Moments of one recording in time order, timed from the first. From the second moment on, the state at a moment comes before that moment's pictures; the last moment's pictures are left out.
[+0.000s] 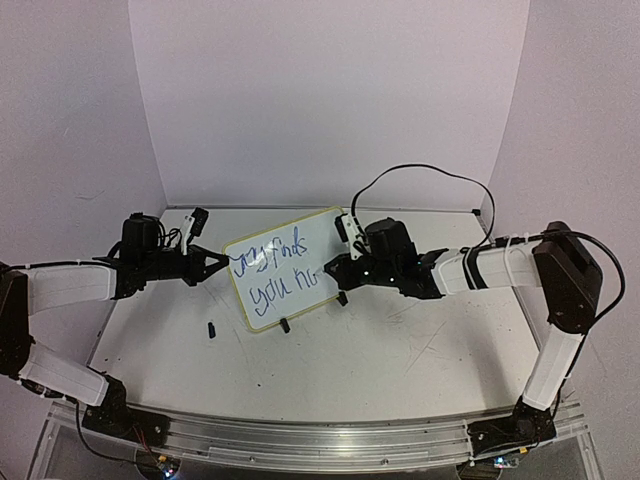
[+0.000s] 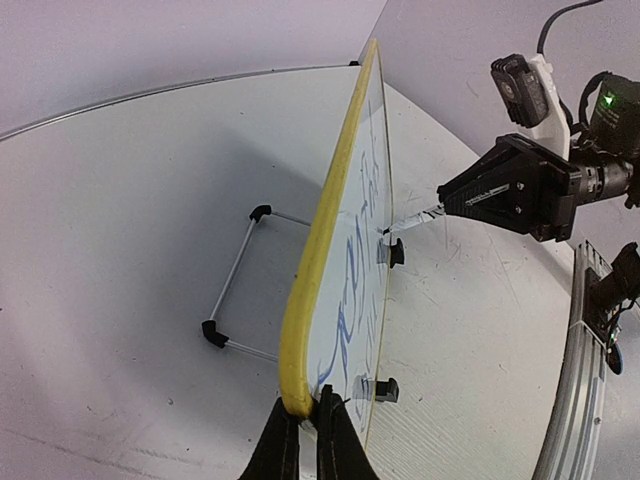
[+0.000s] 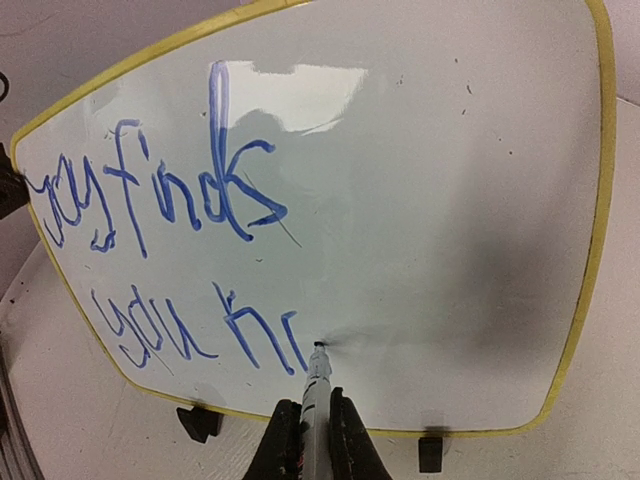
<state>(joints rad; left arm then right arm) -0.29 1.30 0.65 0.19 0.66 -0.05 0.80 1.83 1.11 0.21 -0.05 0.32</state>
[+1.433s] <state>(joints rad) -0.29 1.30 0.65 0.19 0.66 -0.05 0.80 1.83 1.14 0.22 -0.08 0.34</state>
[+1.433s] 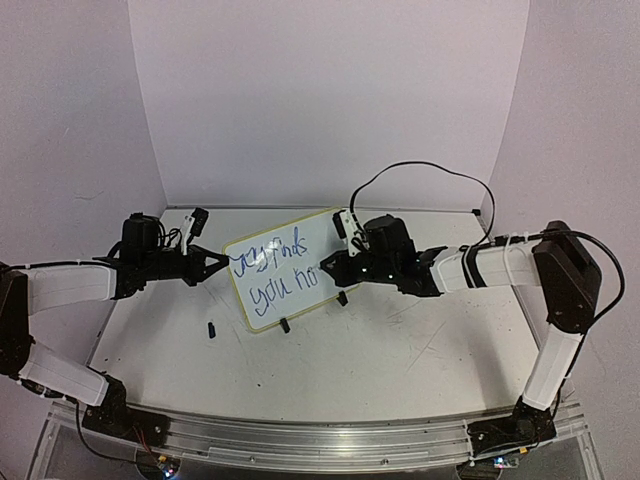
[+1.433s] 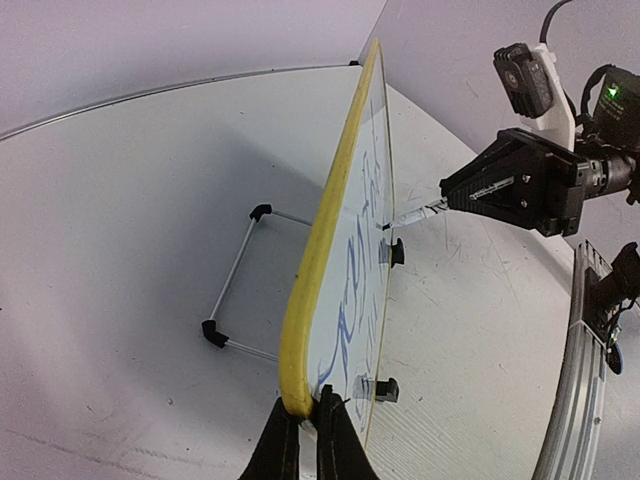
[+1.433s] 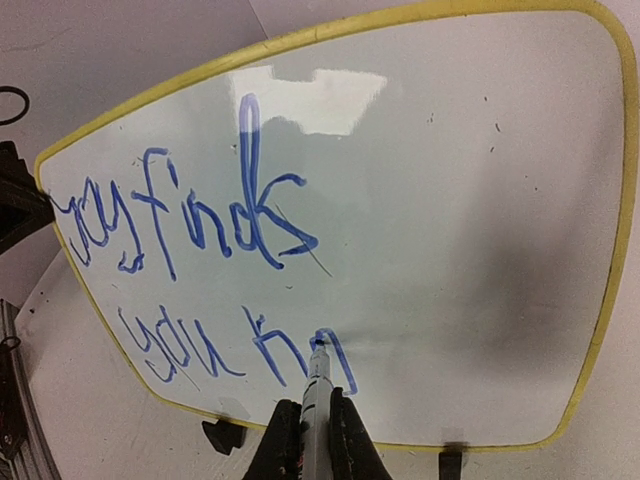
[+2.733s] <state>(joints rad) -0.29 1.30 0.65 0.19 0.66 -0.05 0.77 1.79 1.10 0.22 -0.10 0.32</state>
